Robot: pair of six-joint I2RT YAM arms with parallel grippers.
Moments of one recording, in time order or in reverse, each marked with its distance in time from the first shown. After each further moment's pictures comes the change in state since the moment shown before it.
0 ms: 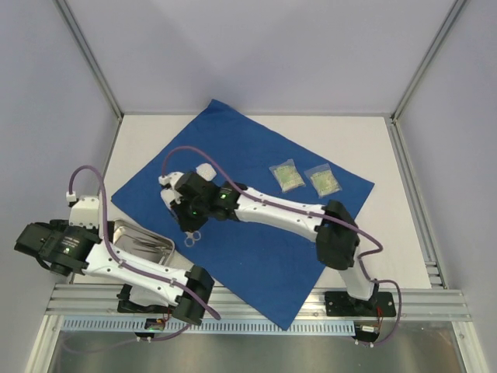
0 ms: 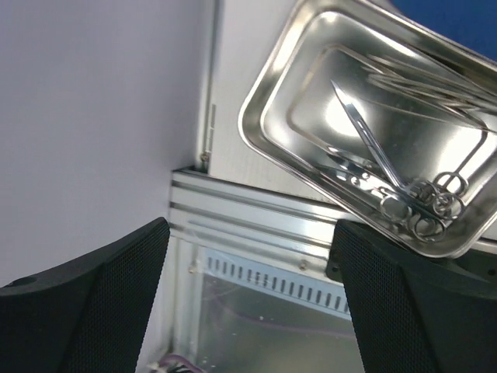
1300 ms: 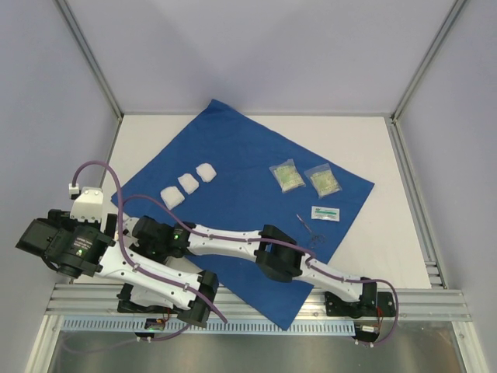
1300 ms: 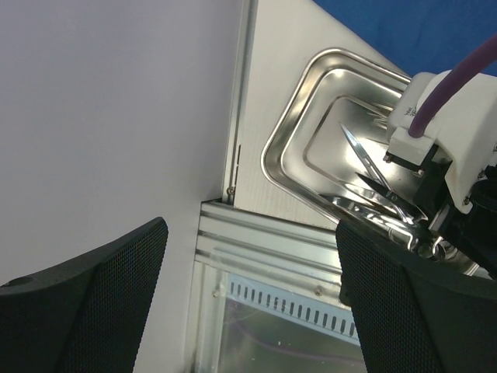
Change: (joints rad) left arm 0.000 -0.066 0.118 -0.002 0.106 -0.011; right arm 0.193 0.603 0.548 0.097 -0.094 0.042
